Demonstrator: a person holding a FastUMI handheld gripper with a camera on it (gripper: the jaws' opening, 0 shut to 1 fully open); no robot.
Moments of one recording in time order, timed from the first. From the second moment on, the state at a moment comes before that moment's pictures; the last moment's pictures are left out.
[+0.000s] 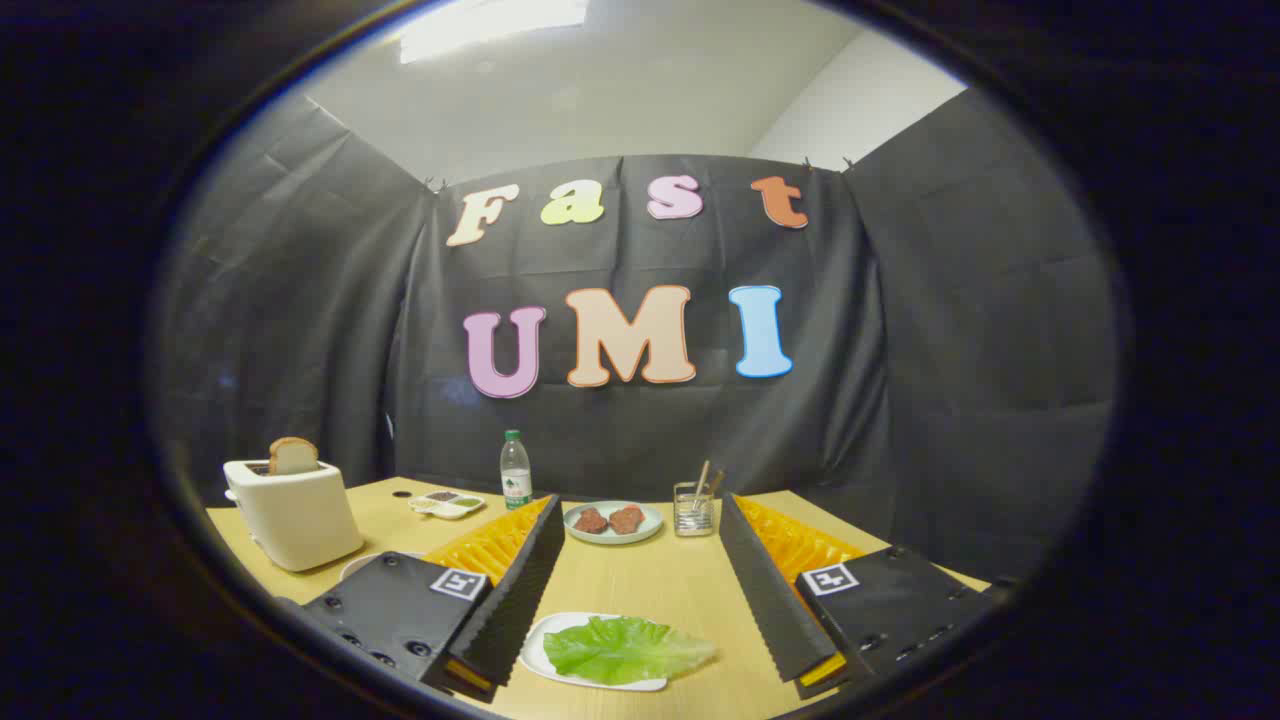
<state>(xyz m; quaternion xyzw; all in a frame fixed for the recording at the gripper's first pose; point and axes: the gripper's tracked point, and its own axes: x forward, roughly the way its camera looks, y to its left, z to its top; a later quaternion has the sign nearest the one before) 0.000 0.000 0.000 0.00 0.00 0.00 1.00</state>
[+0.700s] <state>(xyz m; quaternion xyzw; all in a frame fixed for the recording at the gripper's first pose) 0.001 -0.005 0.006 0.01 0.00 -0.01 1.00</state>
